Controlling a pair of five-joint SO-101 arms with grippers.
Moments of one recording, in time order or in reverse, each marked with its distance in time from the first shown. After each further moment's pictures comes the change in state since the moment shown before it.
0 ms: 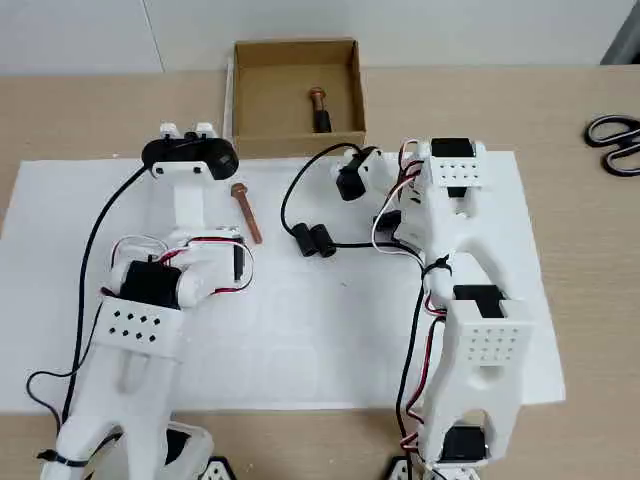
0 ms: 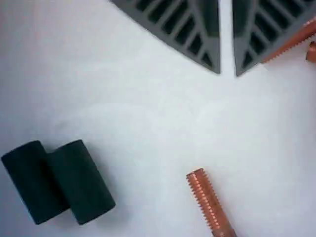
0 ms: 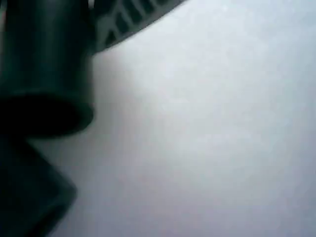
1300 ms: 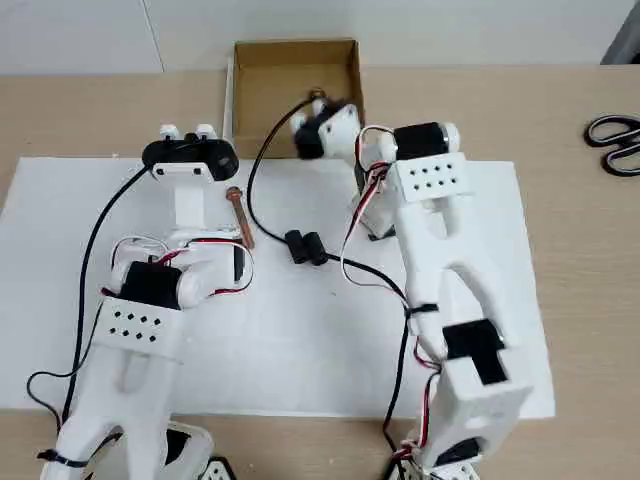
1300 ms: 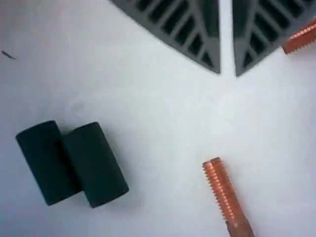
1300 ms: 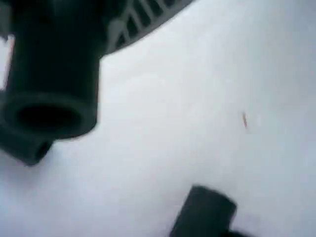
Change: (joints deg) left arm 0.0 0.0 0.4 -0.4 0.0; right arm -10.6 -22.0 1.0 5.4 -27.2
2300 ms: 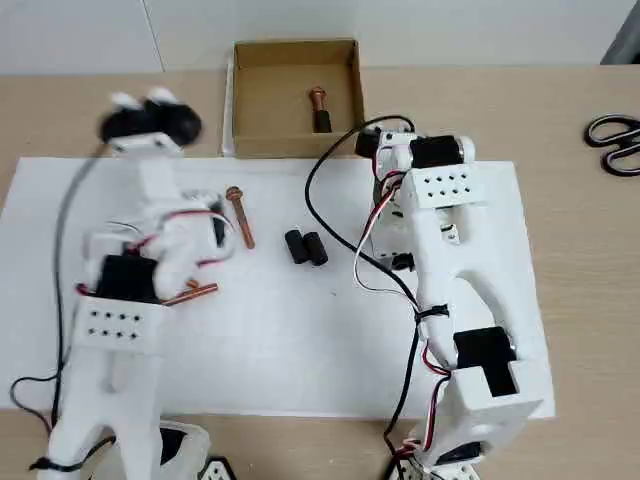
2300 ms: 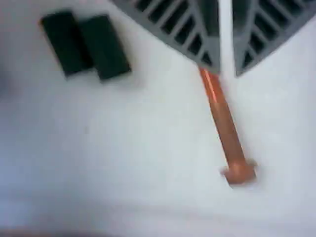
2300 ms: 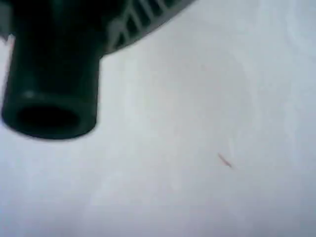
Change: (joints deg) left arm -4.6 0.2 -10.5 -3.1 2.8; right arm 2.9 -2.2 10.0 9.4 -32.4
